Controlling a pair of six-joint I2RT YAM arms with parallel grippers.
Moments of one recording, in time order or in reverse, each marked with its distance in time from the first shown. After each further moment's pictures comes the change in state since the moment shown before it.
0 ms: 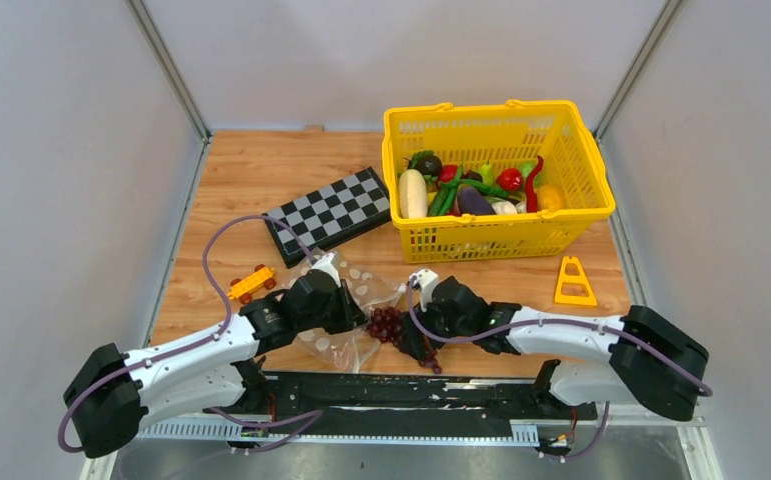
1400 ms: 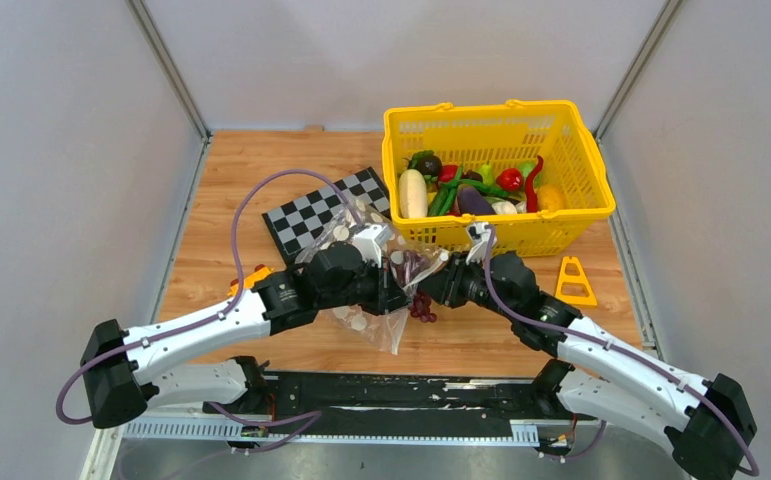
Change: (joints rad) left arm -0.137 0.149 0.389 -0.017 0.093 0.240; right arm -0.182 -0.355 0.075 0.003 0.063 0.320
